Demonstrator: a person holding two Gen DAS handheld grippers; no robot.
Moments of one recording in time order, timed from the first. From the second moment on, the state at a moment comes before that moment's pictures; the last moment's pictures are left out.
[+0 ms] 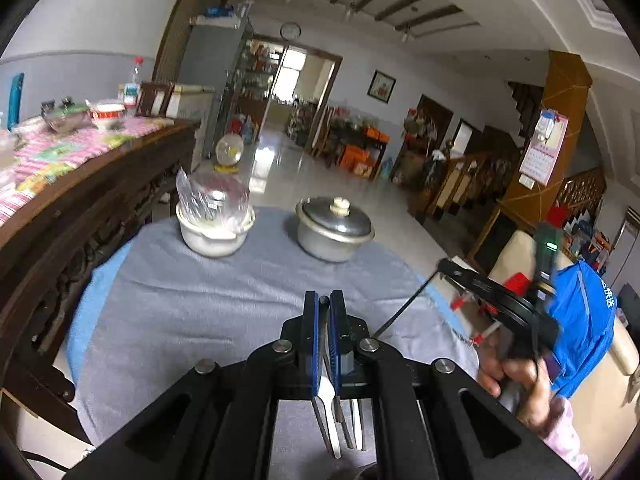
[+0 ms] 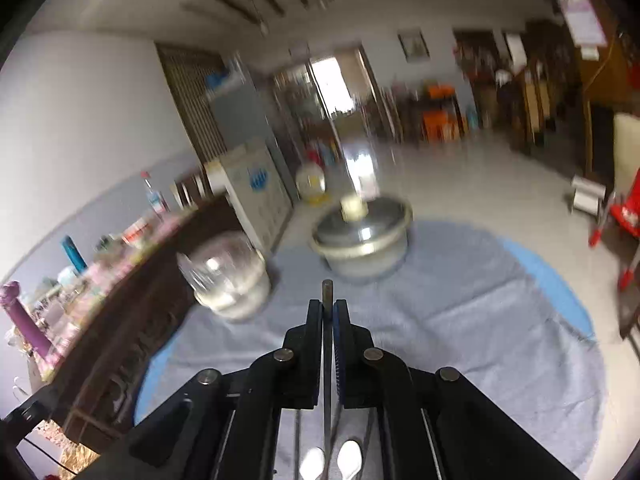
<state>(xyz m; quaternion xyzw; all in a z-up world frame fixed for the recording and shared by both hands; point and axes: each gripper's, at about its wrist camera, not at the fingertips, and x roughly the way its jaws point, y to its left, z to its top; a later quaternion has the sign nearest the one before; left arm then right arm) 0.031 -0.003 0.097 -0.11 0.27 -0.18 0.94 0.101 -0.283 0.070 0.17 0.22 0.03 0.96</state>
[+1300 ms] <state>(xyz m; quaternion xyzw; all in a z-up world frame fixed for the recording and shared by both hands) -0.061 -0.014 0.089 -0.08 0.30 -0.18 0.93 -0.114 -0.247 0.076 0.15 0.24 0.09 0.96</state>
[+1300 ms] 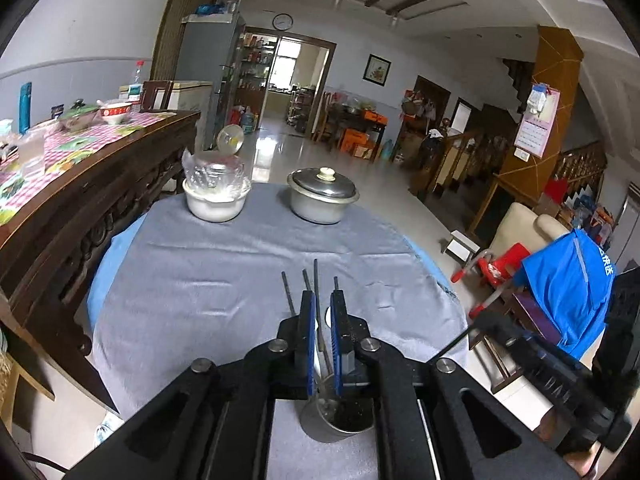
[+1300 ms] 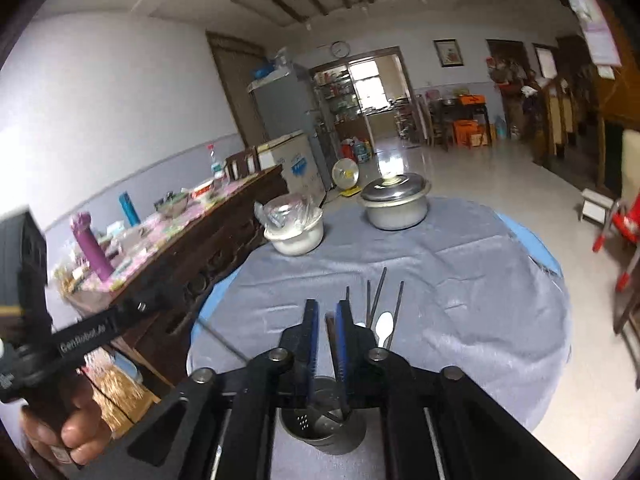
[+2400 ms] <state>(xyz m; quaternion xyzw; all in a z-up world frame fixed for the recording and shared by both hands) -0.013 0.104 -0.022 -0.07 0.37 0.10 0.92 -0.060 -0.343 -0.053 0.31 0.37 -0.01 0.88</state>
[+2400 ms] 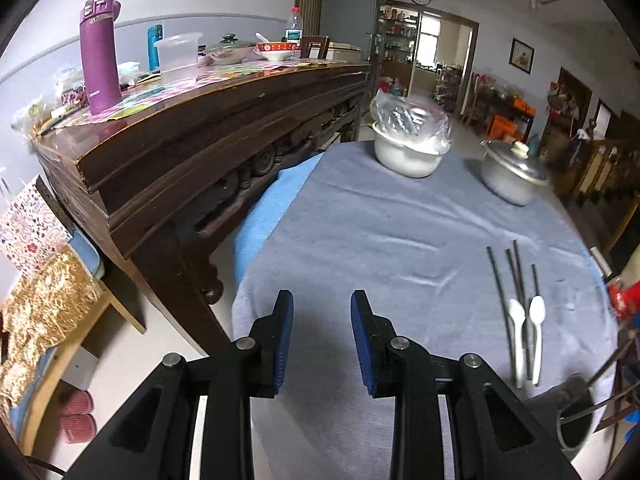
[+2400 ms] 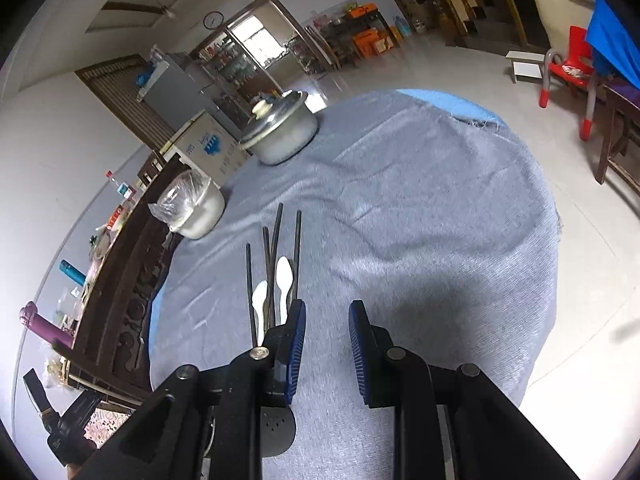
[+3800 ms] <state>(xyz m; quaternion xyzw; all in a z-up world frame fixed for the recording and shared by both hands) 0.067 0.060 -0.071 -0.03 0.42 -0.02 0.90 0.036 -0.317 -0.091 0.30 0.41 0.08 0.86</state>
